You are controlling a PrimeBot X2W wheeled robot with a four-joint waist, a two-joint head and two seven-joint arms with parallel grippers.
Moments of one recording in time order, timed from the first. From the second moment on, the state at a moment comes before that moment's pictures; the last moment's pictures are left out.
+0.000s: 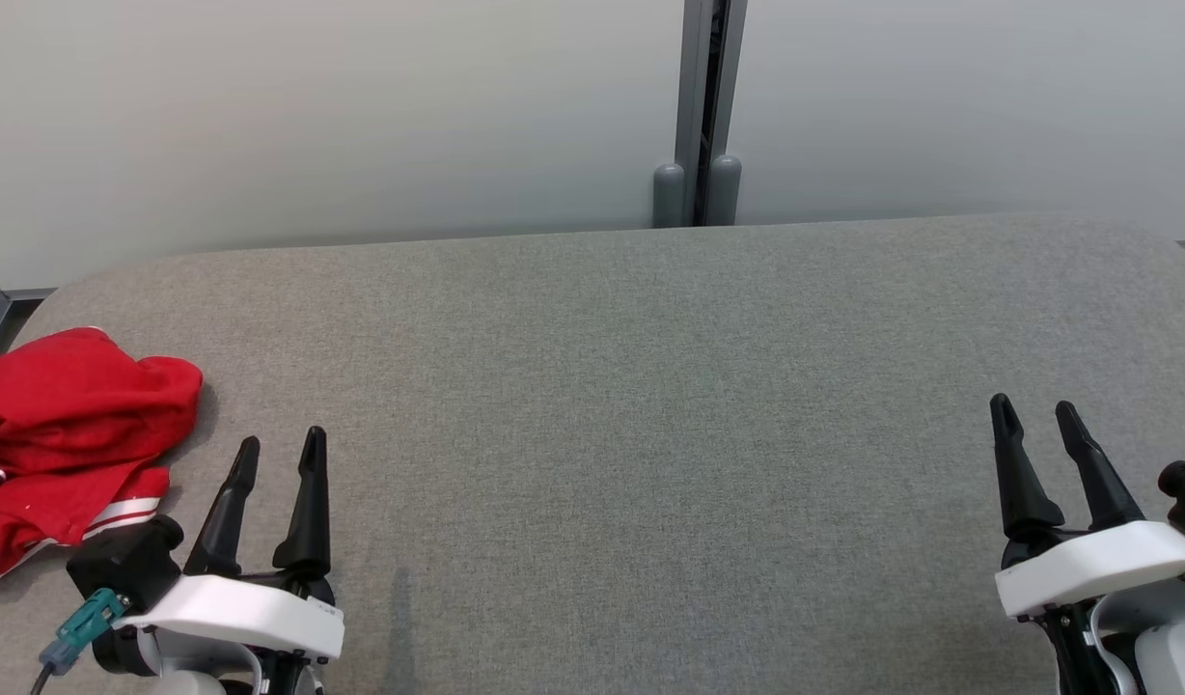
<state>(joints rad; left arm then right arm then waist) -0.09 0.12 -0.06 0.24 -0.55 -0.10 -0.19 -0.14 -0.13 0.00 0.24 0.50 0.13 -0.12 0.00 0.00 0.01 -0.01</state>
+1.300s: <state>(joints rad) -0.15 0.14 -0.08 0.42 -0.26 -0.08 -0.25 -0.12 -0.11 0.01 0.31 0.23 0.13 -0.23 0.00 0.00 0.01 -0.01</state>
